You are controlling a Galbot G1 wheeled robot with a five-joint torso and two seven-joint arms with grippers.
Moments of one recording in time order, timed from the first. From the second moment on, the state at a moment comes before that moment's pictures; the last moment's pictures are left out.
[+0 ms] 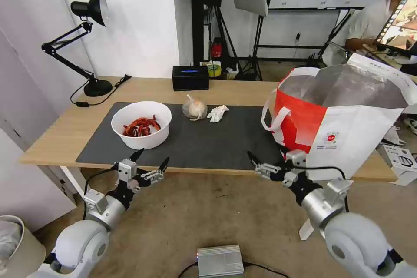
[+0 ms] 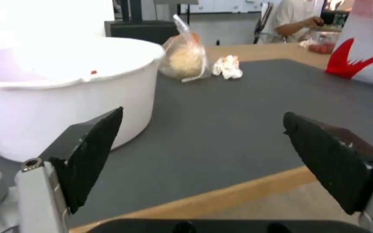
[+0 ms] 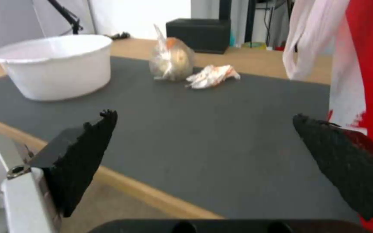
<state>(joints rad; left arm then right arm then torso) 1.46 -0.99 -0.50 -2.05 -0.51 0.05 0.12 -1.48 0.90 0.42 2.25 0.59 -0.22 0.05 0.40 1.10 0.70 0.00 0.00</state>
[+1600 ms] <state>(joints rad) 1.46 -0.97 -0.48 -2.01 -0.46 0.09 0.07 -1.14 0.92 0.14 2.12 0.71 -0.33 0.24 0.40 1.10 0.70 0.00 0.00</state>
